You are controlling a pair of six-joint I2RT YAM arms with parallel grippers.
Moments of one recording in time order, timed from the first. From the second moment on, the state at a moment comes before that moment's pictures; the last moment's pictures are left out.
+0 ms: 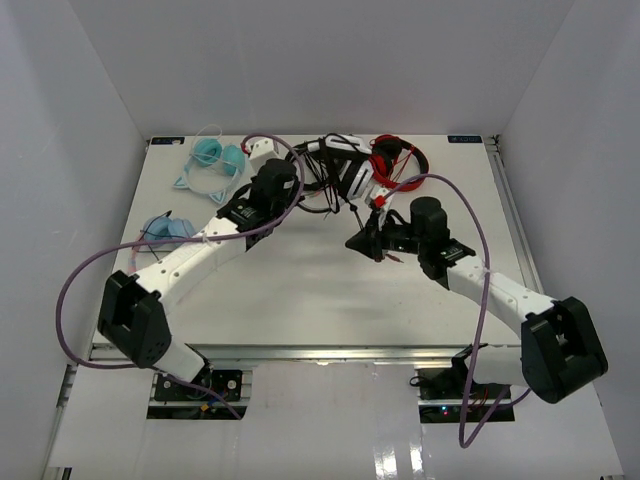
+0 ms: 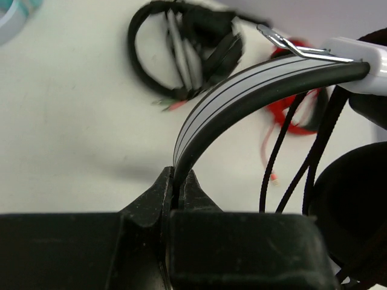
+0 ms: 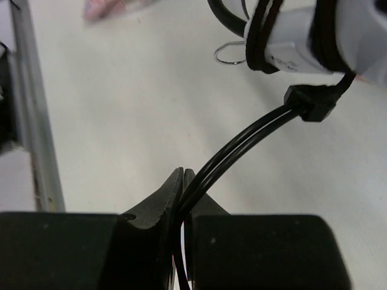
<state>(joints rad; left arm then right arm) -0.64 1.47 1.26 -0.21 -0.50 -0.68 0.50 1.24 0.71 0.25 -0.73 -0.03</state>
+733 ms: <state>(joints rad) -0.64 1.80 1.20 -0.43 -0.31 -0.58 0.58 1.63 0.83 -0.20 -0.48 -0.46</state>
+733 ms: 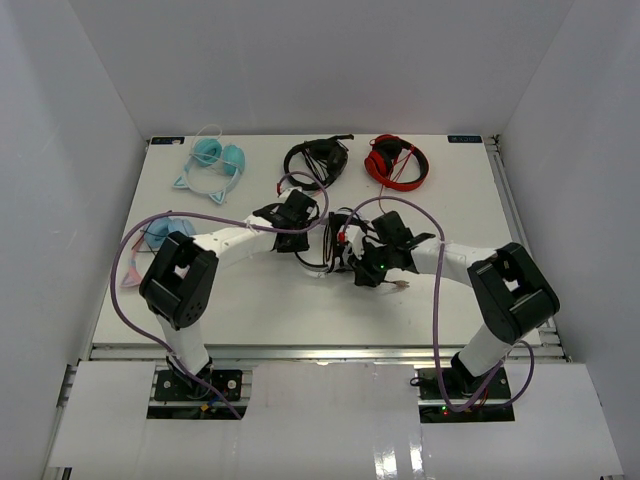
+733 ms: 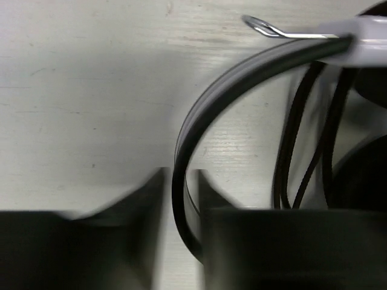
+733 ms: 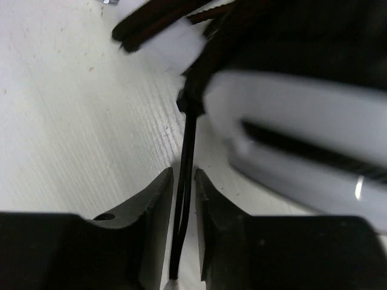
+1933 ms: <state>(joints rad) -0.63 0.64 0.52 -0.10 0.11 -0.21 0.28 0.86 0.67 -0.26 -0.01 -0.26</state>
